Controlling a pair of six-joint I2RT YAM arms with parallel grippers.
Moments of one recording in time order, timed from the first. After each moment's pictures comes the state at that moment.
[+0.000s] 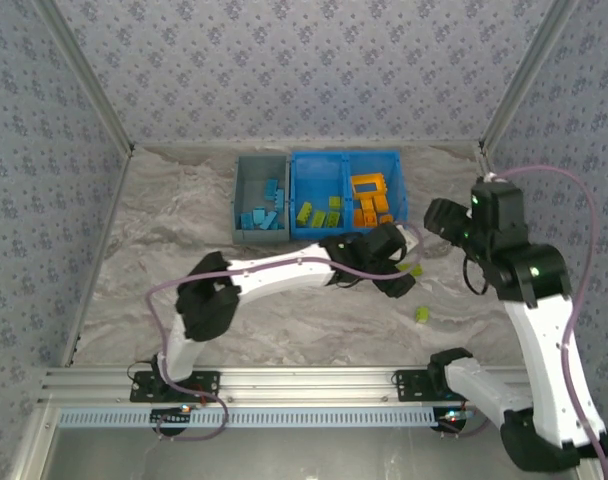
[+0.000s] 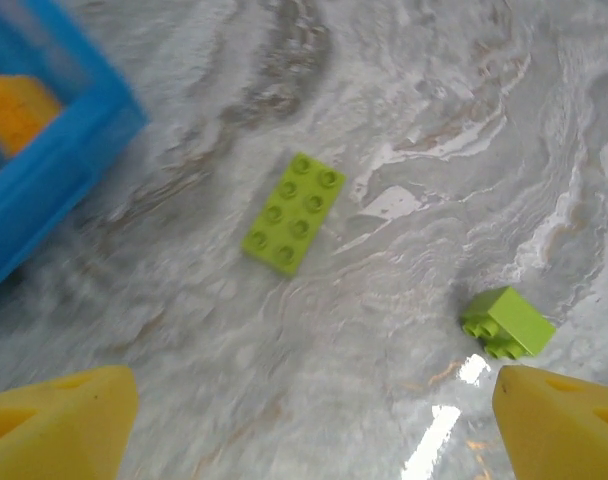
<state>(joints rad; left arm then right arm) -1.17 2.10 1.77 -0.48 -0.04 -0.17 0.24 0.91 1.41 -1.16 0.21 0.51</state>
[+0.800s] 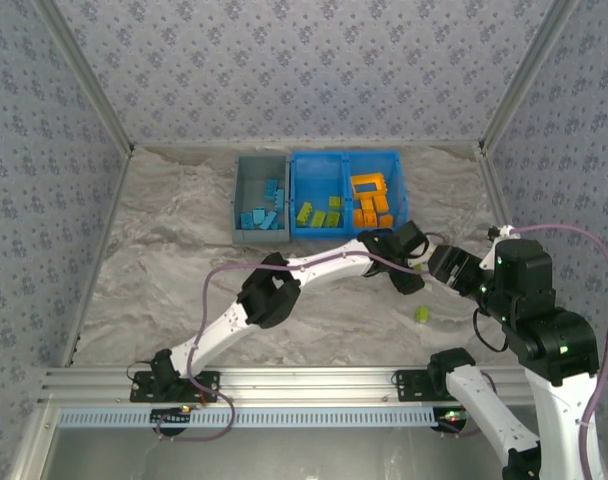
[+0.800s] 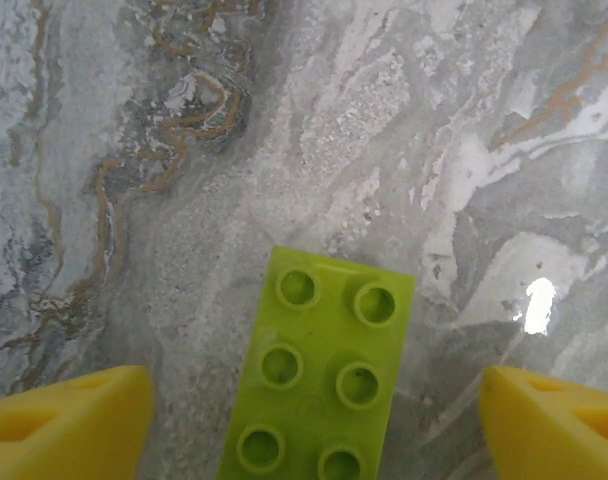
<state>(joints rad) -1.12 2.64 2.37 -0.67 0.04 0.11 0.23 0.65 1.28 -1.29 0.01 0.61</state>
